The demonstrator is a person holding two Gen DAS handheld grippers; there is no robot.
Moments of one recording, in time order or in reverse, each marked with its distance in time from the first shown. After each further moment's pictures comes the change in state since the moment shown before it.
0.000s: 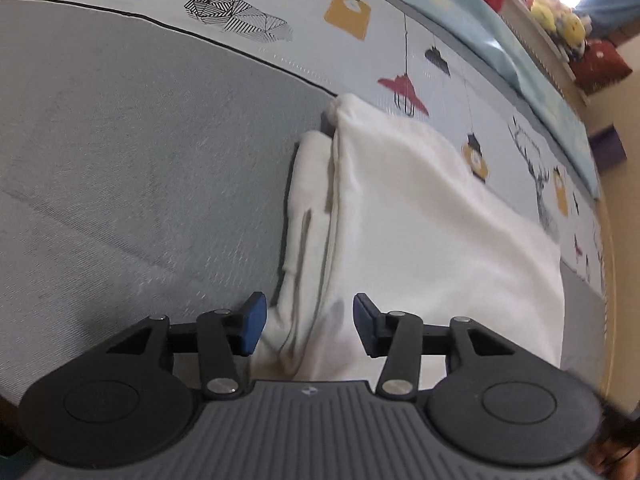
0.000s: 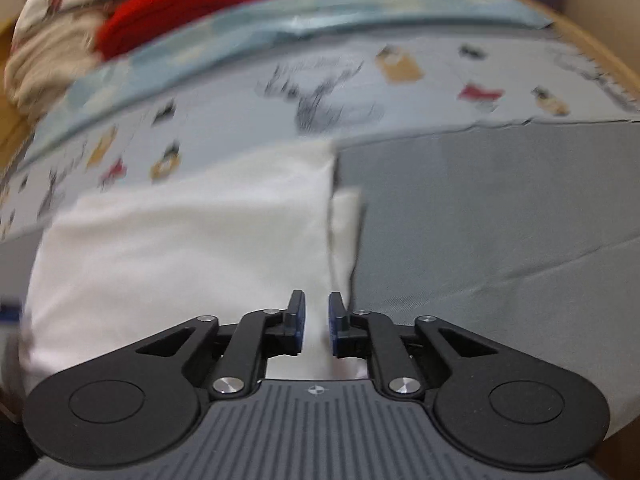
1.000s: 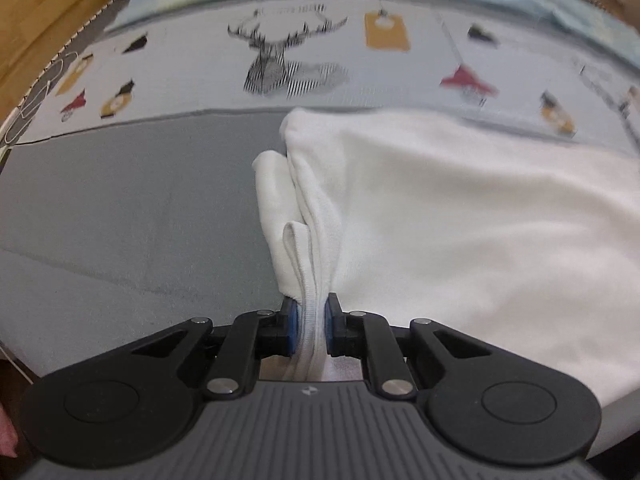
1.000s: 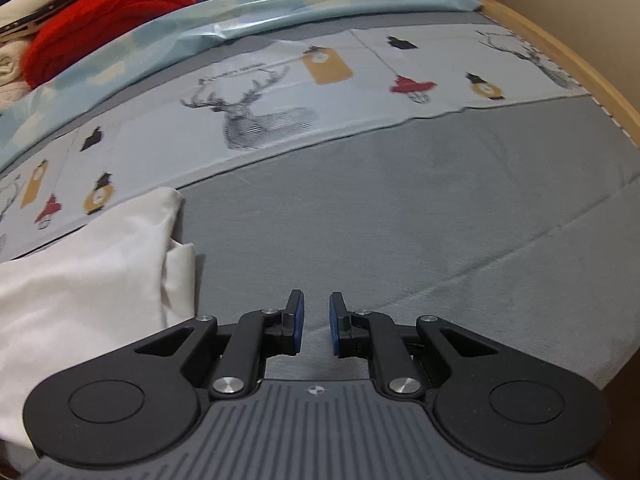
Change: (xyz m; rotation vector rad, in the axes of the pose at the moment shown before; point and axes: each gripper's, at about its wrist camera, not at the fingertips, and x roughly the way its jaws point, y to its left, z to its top) left arm -0.036 -0.007 -0.012 0.305 -0.128 0.417; right arm -0.008 -0.002 0.031 0.138 -0.024 -0.193
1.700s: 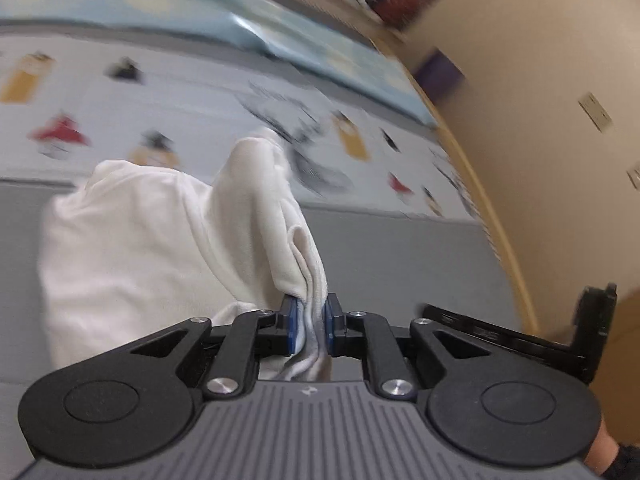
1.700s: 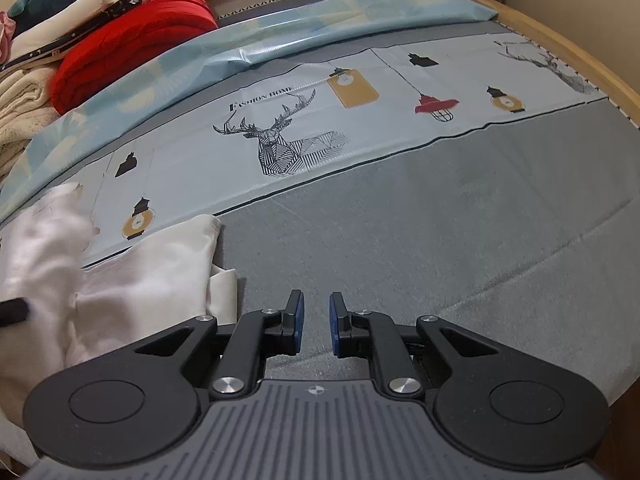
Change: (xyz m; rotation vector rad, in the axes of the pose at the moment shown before) left arm -0.065 -0.260 0.034 0.059 -0.041 -0.789; right arm -0.019 0.000 0.005 0.050 -0.044 0.095
